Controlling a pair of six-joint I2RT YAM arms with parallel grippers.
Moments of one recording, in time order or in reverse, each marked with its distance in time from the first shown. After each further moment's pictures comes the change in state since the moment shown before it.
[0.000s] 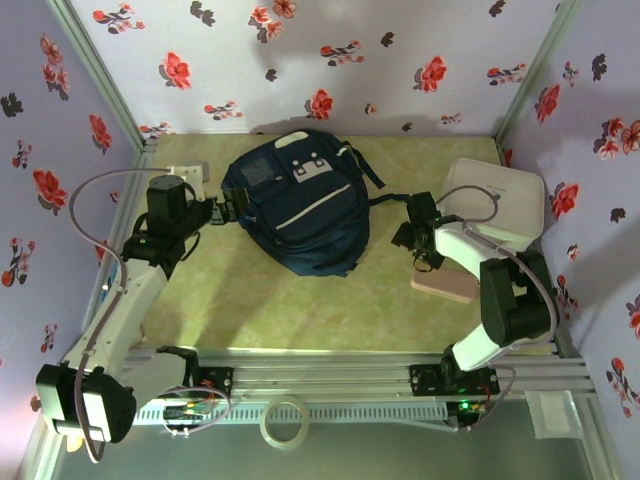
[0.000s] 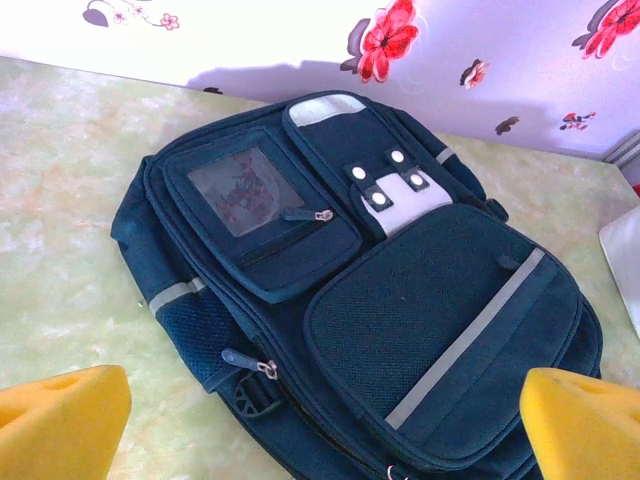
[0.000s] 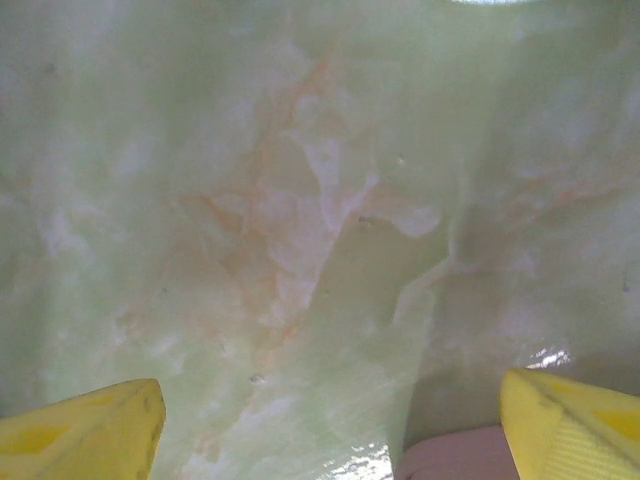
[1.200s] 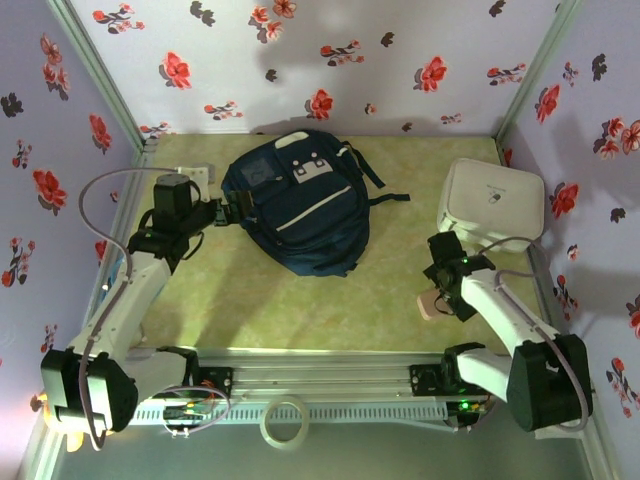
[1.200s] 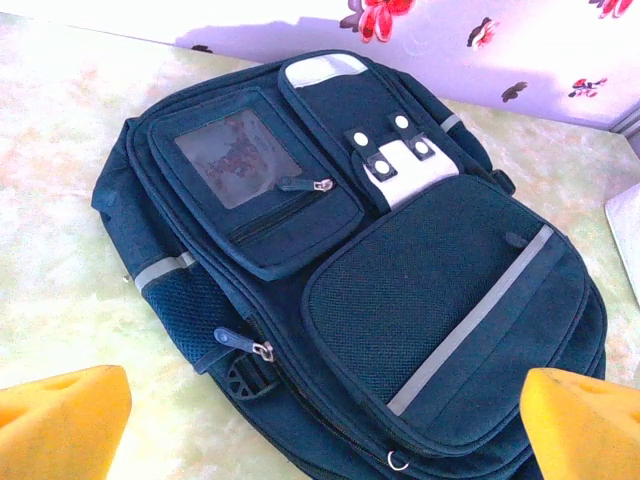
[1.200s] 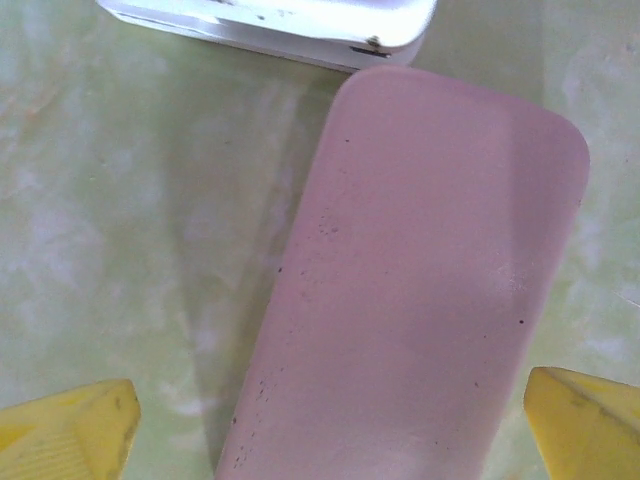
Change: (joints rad) left arm 0.000 0.057 0.000 -0.006 0.027 0.003; right arm -0.060 -0.449 -0.284 -0.303 0.161 0.399
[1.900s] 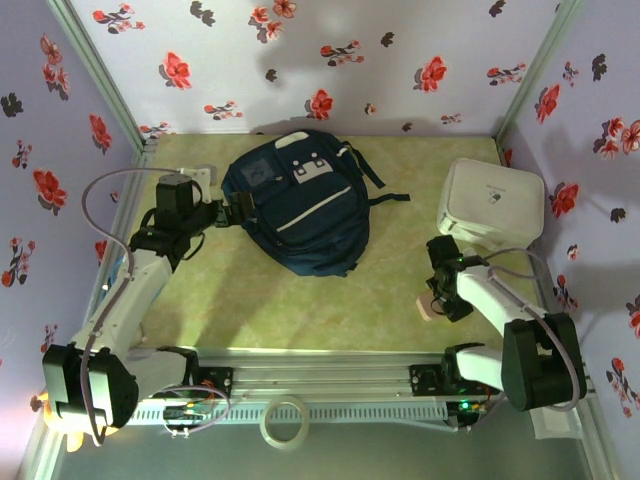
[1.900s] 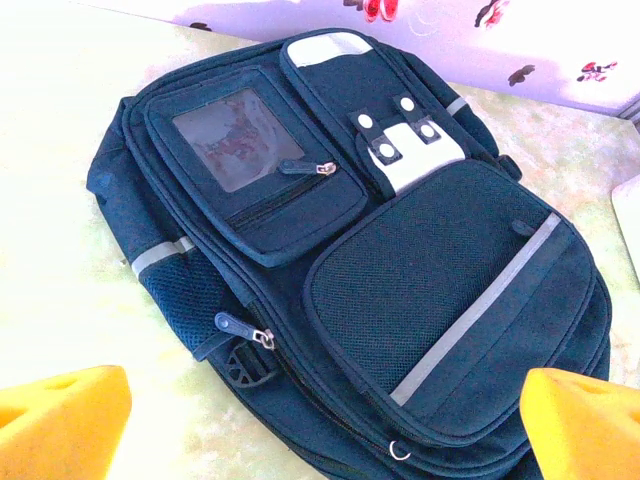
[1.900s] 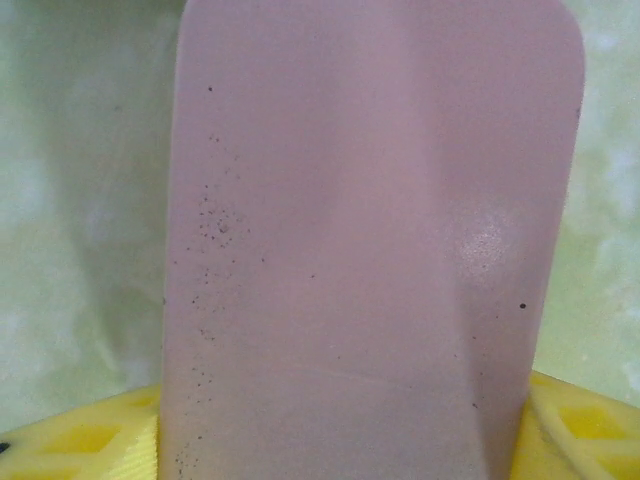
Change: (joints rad) left arm 0.000 0.016 0.000 -0.014 0.007 0.000; right arm 0.005 0.092 -0.042 0.063 -0.050 0.103
